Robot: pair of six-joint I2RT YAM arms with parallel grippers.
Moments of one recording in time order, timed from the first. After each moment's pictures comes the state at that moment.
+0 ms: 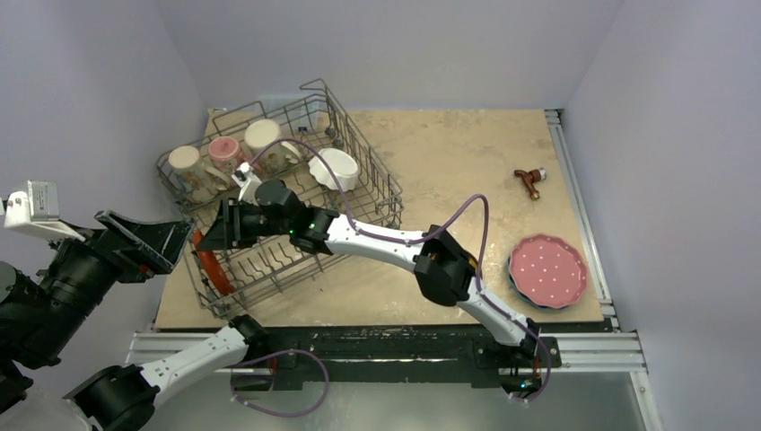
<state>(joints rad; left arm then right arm) -0.70 0.81 2.15 -1.52 -0.44 -0.57 1.19 2.38 2.15 0.11 -0.34 1.04</state>
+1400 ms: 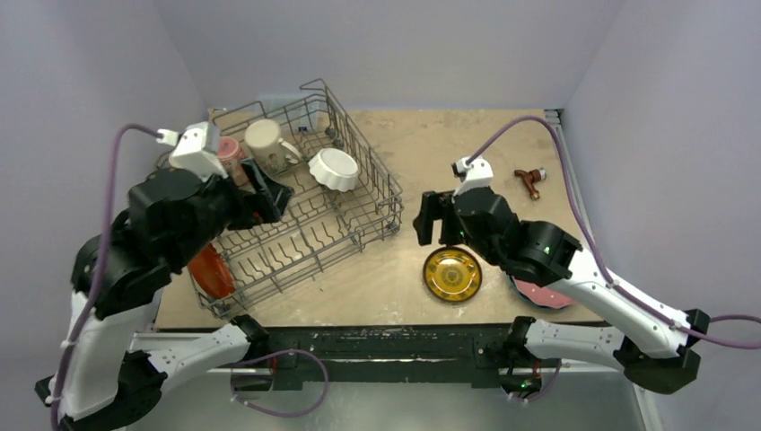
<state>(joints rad) -0.70 0.90 1.73 -1.19 -0.34 -0.60 1.00 1.06 1.30 -0.76 0.44 0.54</state>
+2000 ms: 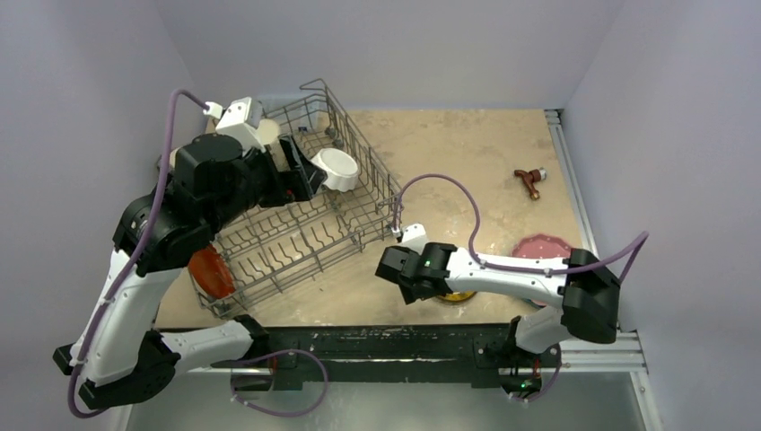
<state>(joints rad) -0.70 1.10 1.77 -1.10 -0.23 -0.63 1.17 1.45 1.02 -1.00 0.51 0.84</state>
